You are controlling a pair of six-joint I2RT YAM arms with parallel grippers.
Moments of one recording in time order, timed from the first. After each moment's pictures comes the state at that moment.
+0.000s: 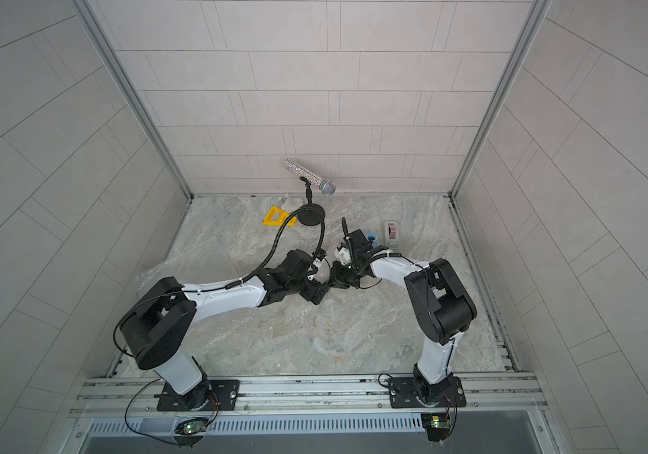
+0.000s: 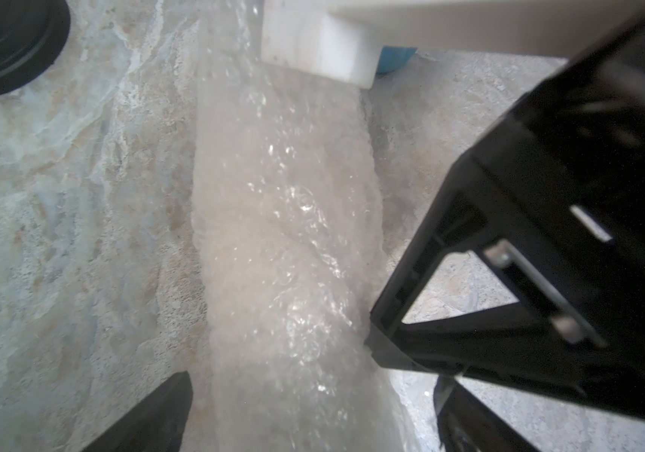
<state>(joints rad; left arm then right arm) -0.79 1.68 0.95 -0.10 -0.04 -0.08 0.43 1.77 1.06 -0.40 -0.61 0.59</state>
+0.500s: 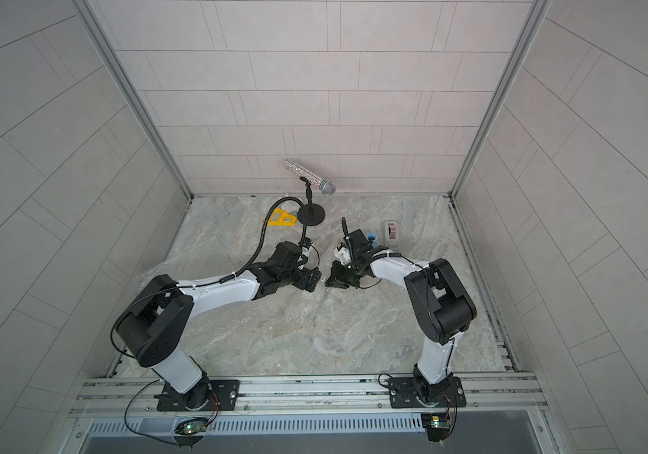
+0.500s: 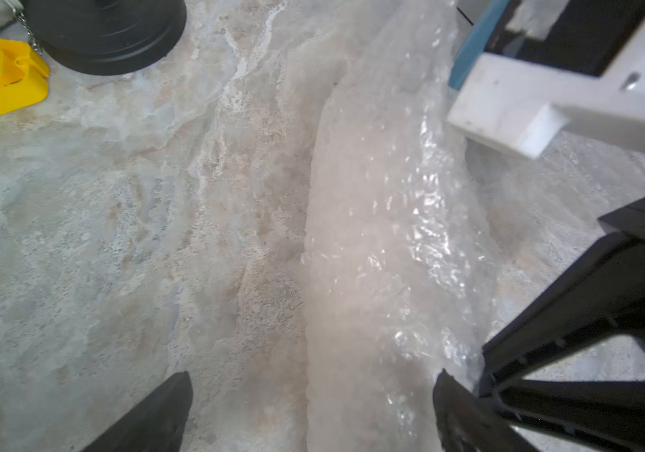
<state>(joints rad) -0.69 1.68 0.94 -0.06 -0.04 -0.18 0.43 1.77 1.06 -0.39 -0.61 0.59</state>
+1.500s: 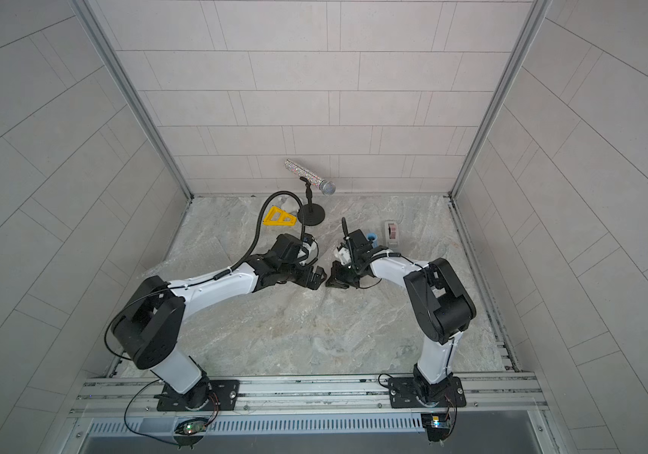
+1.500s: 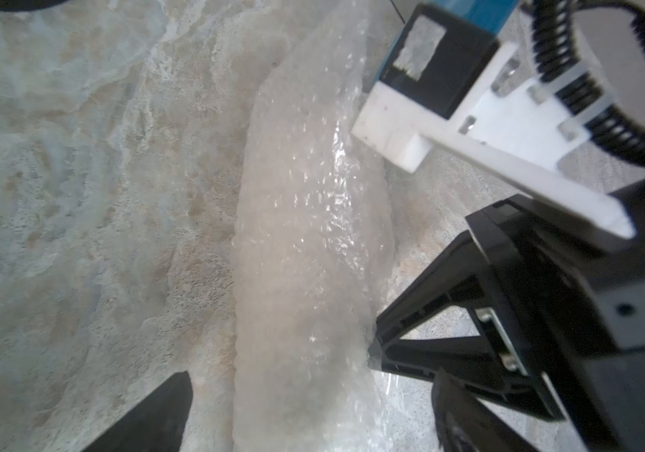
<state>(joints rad) -0.68 1.68 1.06 -0.26 0.16 -0.27 0.43 1.78 1.06 -0.39 -0.61 0.59</state>
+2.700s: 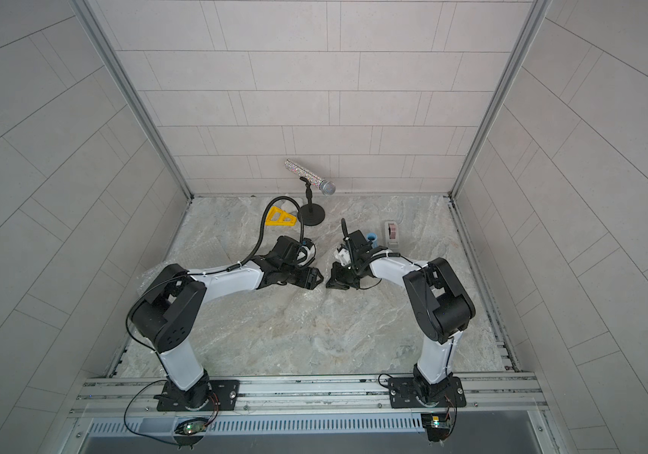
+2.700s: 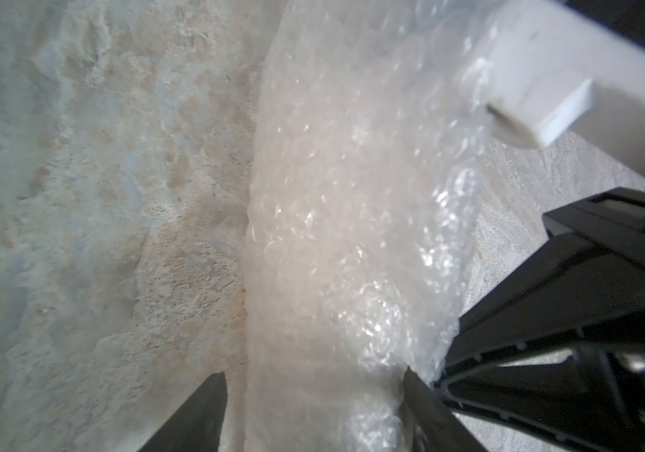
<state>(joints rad) -0.61 1.78 1.02 -0.15 0.27 -0.29 0.43 1.78 1.06 -0.41 -0.60 0.59</state>
